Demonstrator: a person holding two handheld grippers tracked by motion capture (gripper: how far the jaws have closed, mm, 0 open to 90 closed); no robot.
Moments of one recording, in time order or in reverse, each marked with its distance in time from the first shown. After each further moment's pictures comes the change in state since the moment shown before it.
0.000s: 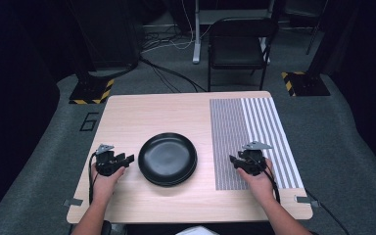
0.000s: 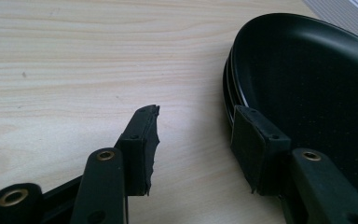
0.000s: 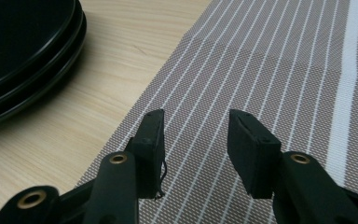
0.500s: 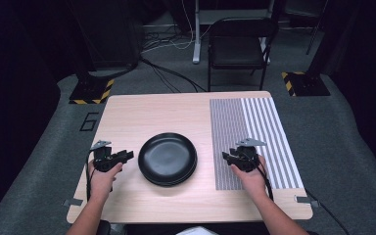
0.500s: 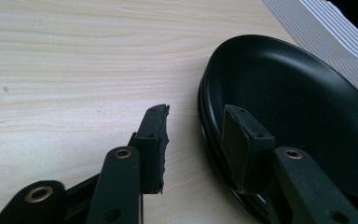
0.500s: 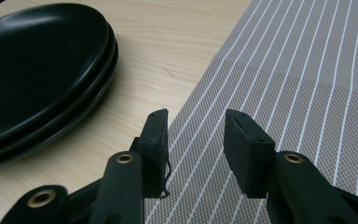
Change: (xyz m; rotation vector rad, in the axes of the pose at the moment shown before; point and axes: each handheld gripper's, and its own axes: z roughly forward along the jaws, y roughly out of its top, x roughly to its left) left arm -0.004 0.018 -0.009 -0.005 -0.082 -0.061; right arm 0.015 0.016 0.008 -0.033 0.058 0.014
